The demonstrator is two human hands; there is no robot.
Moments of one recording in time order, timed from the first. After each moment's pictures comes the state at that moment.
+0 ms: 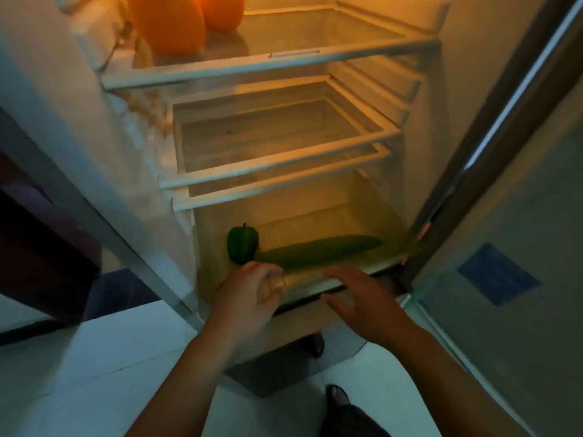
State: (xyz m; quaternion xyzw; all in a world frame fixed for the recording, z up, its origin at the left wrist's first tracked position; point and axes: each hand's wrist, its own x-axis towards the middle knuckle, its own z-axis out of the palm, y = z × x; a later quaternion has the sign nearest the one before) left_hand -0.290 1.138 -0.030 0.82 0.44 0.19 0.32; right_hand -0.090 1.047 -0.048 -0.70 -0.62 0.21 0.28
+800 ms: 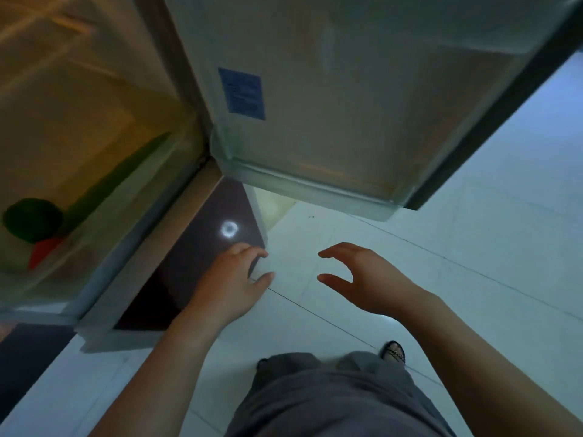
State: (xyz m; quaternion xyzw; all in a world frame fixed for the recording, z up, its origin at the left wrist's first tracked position) left_hand -0.243 0.923 -0.066 0.94 0.14 -0.10 0.28; right_hand -0.152 0.711 -0.067 -0.89 -0.33 0.23 0.21
